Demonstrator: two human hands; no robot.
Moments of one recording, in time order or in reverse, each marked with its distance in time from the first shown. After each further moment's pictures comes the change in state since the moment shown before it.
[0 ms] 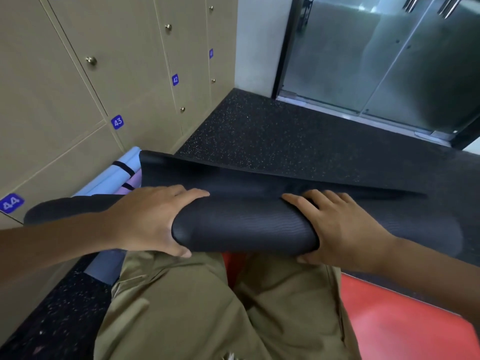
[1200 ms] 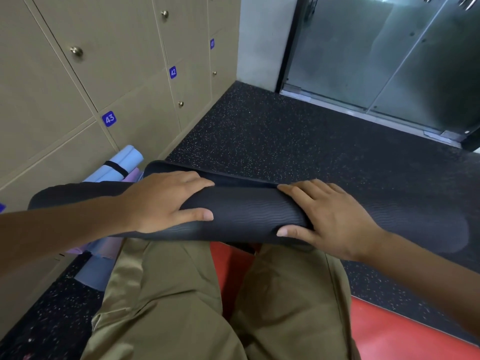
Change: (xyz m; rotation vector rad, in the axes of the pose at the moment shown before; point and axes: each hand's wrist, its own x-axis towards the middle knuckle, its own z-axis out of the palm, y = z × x) left_hand 0.080 -0.040 0.001 -0.026 0.089 0.130; right_hand 0.070 0.032 0.016 0.094 0.105 -0.081
